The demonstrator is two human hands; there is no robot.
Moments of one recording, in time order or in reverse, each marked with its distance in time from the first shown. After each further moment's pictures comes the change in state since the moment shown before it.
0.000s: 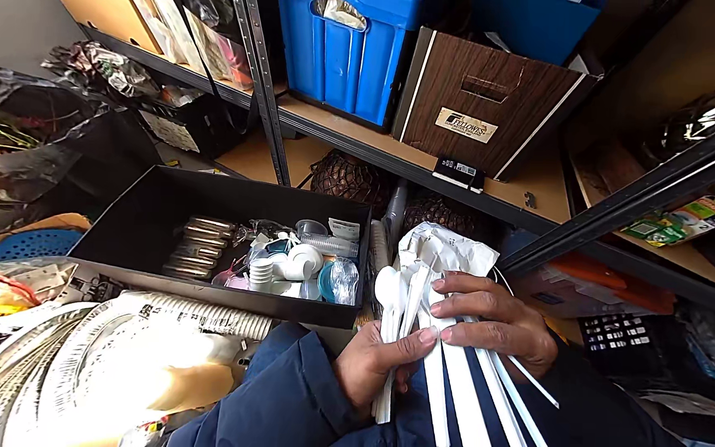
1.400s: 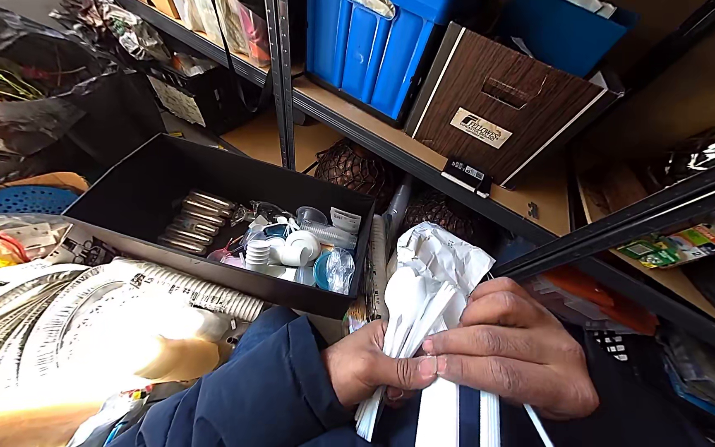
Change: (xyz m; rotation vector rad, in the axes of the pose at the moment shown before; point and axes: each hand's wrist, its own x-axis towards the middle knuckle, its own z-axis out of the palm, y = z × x) left_hand -0.014 0.004 -0.006 -0.002 -0.384 0.034; right_hand 0.040 -0.038 -0.017 -0.161 -0.265 -0.128
